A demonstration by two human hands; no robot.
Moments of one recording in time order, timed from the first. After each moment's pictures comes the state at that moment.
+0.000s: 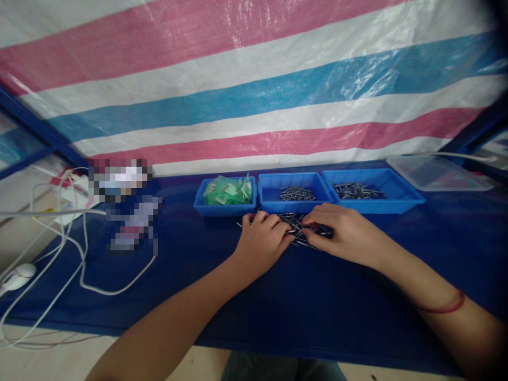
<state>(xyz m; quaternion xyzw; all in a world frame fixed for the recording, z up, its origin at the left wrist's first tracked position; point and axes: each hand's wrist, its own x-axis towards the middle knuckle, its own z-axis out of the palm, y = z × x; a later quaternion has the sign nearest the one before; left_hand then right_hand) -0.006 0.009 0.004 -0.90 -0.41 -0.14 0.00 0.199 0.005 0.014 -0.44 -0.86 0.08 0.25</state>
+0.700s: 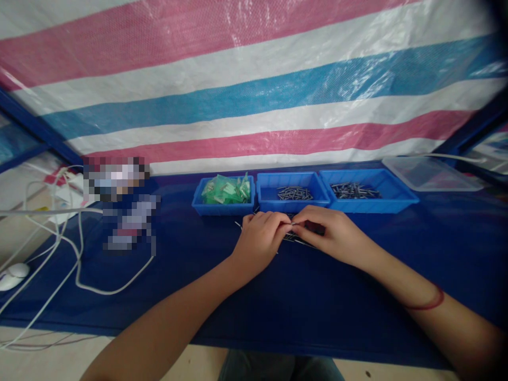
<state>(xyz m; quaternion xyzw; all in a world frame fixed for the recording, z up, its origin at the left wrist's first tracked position) -0.006 0.010 0.008 -0.86 -0.41 -0.25 -0.14 0.185 0.004 0.007 -0.43 -0.82 0.20 0.32</state>
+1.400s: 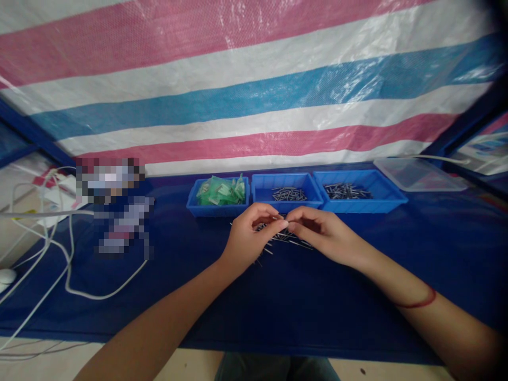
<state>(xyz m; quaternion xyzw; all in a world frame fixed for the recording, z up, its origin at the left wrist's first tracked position) -0.001 0.015 0.009 -0.64 -0.37 -0.47 -0.48 0.179 -0.001 0.013 -0.44 -0.71 0.41 0.37</state>
